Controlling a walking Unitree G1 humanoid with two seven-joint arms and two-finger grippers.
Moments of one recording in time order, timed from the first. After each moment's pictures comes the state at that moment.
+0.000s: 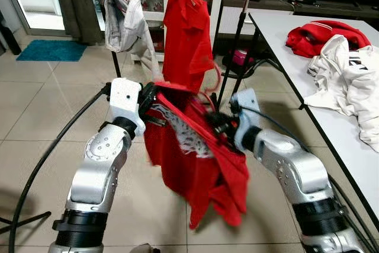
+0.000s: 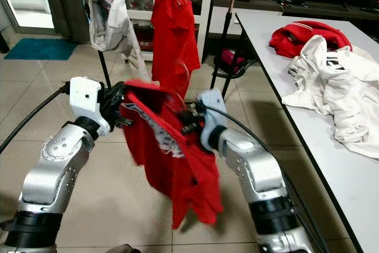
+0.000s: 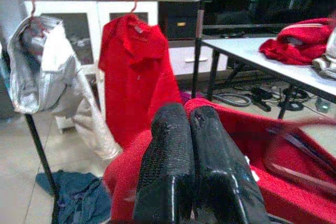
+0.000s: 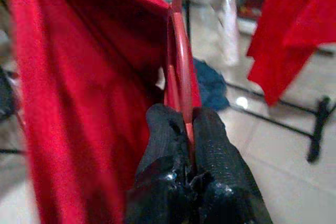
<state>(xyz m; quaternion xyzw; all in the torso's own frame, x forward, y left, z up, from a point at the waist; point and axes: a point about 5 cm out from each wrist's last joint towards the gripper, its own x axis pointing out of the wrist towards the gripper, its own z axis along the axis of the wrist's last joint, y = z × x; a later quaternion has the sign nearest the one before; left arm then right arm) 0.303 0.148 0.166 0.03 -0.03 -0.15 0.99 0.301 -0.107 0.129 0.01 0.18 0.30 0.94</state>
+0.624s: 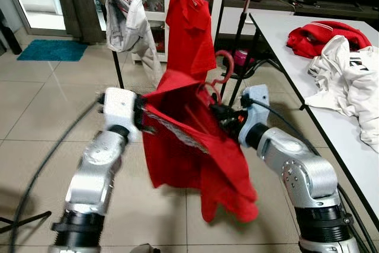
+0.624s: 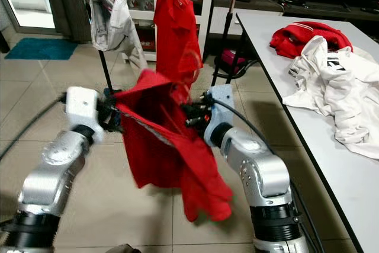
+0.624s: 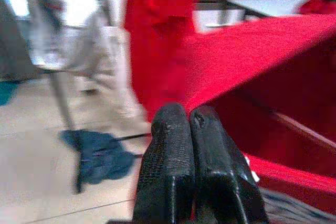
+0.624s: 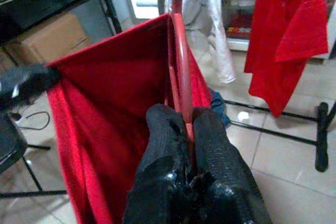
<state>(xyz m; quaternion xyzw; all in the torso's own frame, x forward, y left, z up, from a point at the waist) 0.303 0.150 0.139 0.04 0.04 -0.14 0.99 0.299 -0.107 0.153 0.09 0.14 0.26 0.95</state>
